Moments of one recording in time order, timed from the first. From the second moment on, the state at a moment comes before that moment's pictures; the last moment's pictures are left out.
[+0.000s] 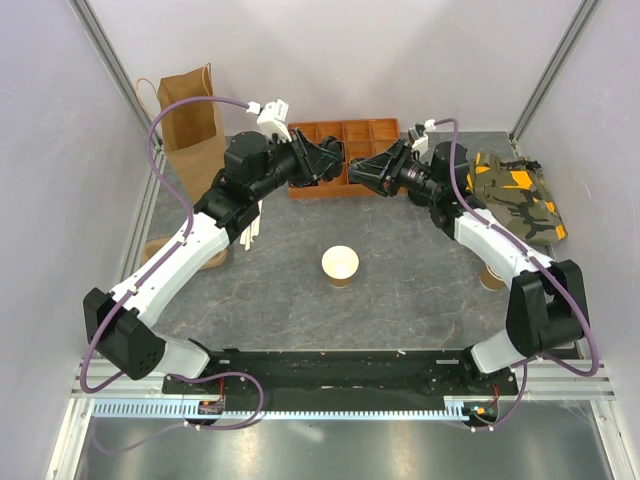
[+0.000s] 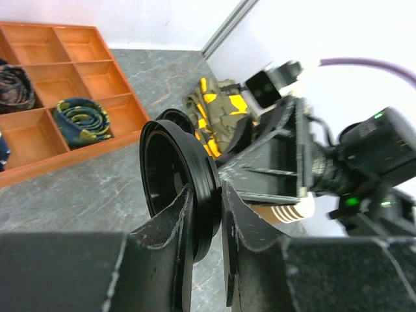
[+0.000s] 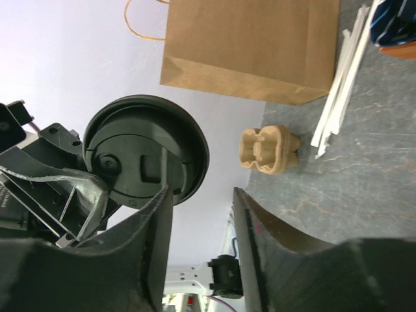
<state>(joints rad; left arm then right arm) -0.57 1.40 1.34 -0.03 0.16 -0.61 0.30 1.51 1.09 0.34 -0.68 1.23</state>
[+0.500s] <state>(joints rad) -0.56 1.40 1.34 0.02 0.22 -0.66 0.31 1.54 1.06 0.59 -0.71 1.41</state>
